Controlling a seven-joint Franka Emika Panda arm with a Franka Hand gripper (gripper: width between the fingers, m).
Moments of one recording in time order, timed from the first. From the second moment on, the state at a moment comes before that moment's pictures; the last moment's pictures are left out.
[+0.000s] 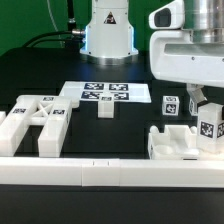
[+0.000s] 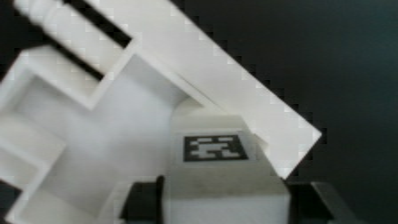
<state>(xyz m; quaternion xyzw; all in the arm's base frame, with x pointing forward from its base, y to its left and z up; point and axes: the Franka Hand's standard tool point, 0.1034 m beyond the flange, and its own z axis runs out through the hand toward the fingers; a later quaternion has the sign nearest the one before) 0.631 0.123 0.081 -0.87 0.49 -0.03 0.08</state>
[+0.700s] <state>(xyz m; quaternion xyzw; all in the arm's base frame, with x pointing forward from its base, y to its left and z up) 0.633 0.123 0.081 -0.86 0.50 -0.03 0.09</state>
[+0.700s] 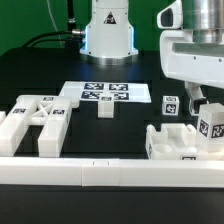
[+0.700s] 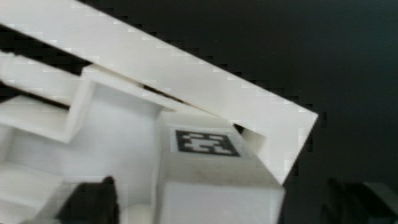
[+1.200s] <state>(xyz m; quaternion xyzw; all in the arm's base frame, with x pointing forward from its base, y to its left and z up) 0.630 0.123 0.079 -0.97 0.25 -0.03 0.06</state>
